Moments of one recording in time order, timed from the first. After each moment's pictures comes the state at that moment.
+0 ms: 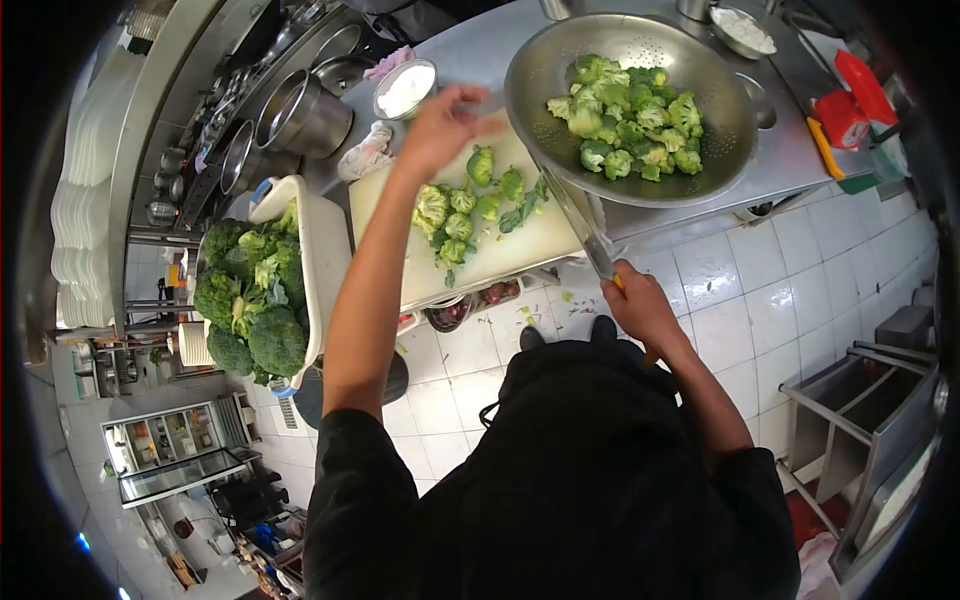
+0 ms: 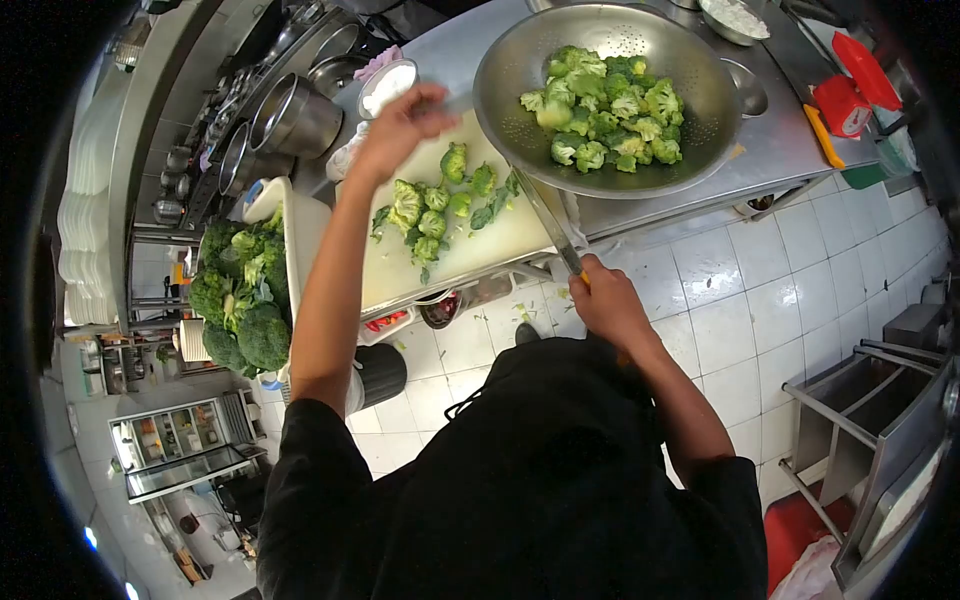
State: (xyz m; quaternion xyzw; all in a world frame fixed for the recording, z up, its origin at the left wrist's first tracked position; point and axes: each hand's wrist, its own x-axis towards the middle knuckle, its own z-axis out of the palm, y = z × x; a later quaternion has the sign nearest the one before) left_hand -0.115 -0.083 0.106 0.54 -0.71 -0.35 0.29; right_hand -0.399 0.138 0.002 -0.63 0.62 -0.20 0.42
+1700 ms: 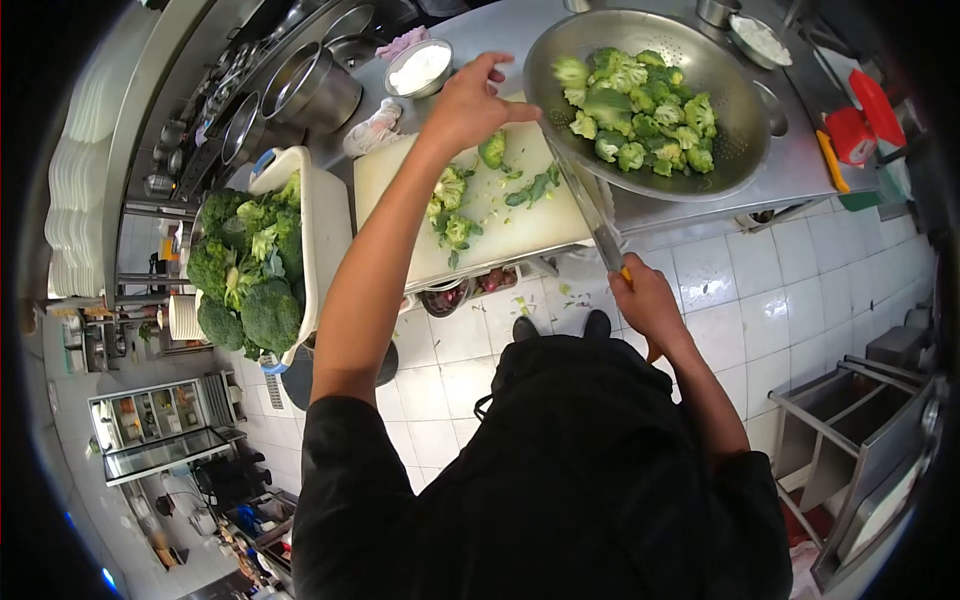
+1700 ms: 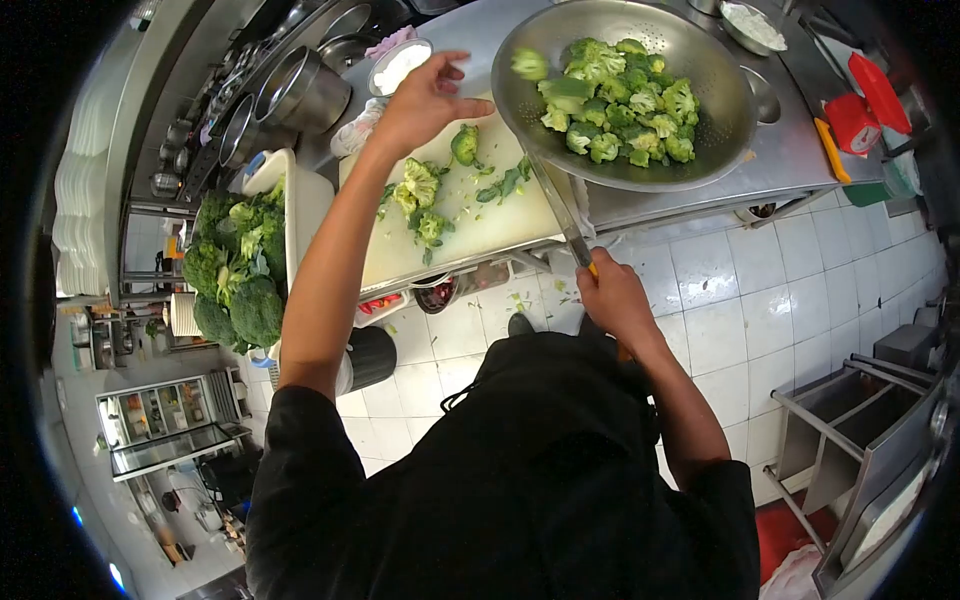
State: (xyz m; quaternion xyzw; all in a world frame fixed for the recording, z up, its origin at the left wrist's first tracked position) left_hand -0.138 -0.062 0.127 0.56 -0.73 -0.27 0.28; right_hand -0.396 0.142 0.001 -0.62 0.63 -0.19 0.43
